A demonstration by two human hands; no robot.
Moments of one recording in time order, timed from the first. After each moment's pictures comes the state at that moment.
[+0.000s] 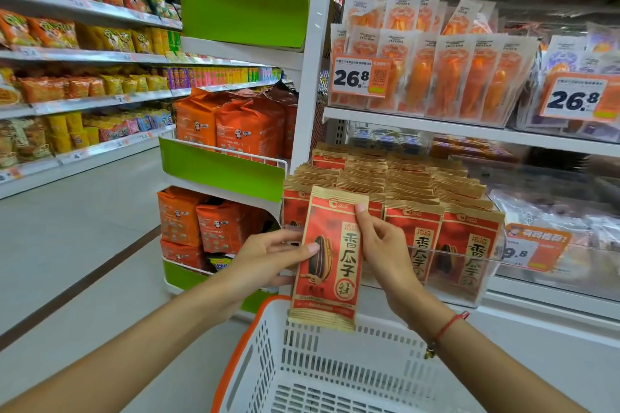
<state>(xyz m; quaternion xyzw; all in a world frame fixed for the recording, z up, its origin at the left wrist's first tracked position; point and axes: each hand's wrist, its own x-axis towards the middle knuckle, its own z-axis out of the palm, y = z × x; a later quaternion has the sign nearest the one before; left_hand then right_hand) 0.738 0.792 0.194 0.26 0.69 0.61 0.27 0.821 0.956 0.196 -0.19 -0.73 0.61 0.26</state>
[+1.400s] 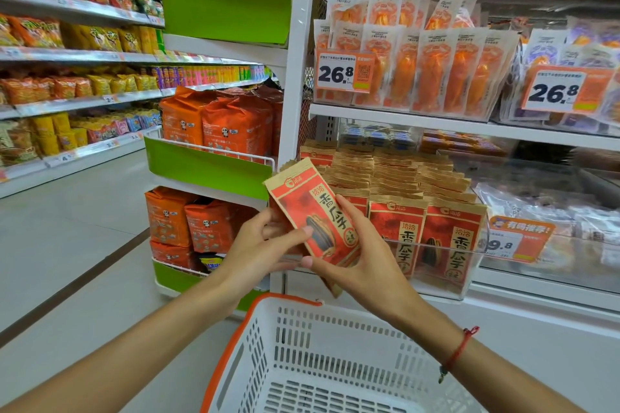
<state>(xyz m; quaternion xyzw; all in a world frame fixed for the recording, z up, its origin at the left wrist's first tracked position) 0.760 0.809 0.210 0.26 0.66 0.68 0.20 0.848 0.958 0.187 -0.05 -0.88 0.40 0.26</state>
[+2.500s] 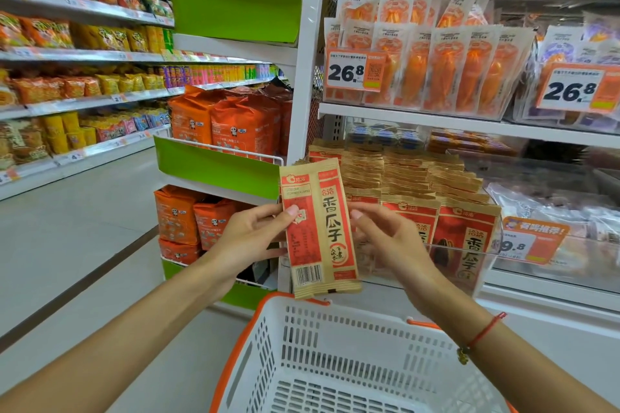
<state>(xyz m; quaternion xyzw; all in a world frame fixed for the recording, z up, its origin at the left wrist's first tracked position) 0.734 0.794 0.212 0.27 0.67 0.66 0.21 0.850 0.957 0.222 -0.14 -0.75 0.60 0.22</state>
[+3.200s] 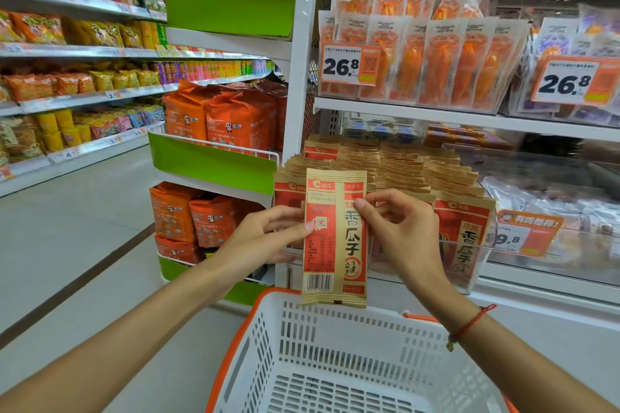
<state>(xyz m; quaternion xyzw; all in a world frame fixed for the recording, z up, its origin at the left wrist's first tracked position) 0.738 0.801 0.207 0.32 0.69 0.61 0.22 0.845 0.973 0.210 -0.15 -0.79 0.42 0.43</state>
